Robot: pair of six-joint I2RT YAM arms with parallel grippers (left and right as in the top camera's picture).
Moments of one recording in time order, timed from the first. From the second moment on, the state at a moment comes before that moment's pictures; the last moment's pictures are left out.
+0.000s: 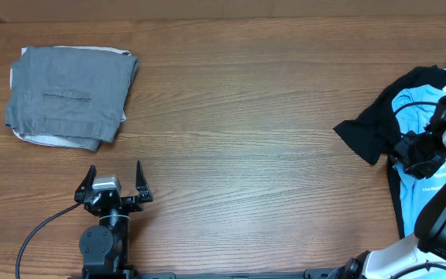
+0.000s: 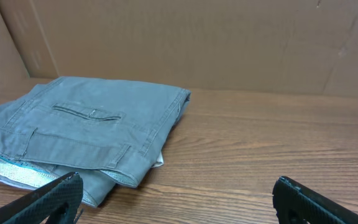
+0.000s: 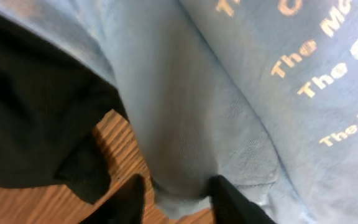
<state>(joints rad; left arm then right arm) 0.00 0.02 0.01 -0.07 -0.09 -0.05 -0.51 1.81 1.22 -0.98 0.01 0.33</state>
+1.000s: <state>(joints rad) 0.00 0.02 0.01 -0.07 -0.09 -0.05 -0.52 1.82 1.85 -1.46 -0.10 0.30</state>
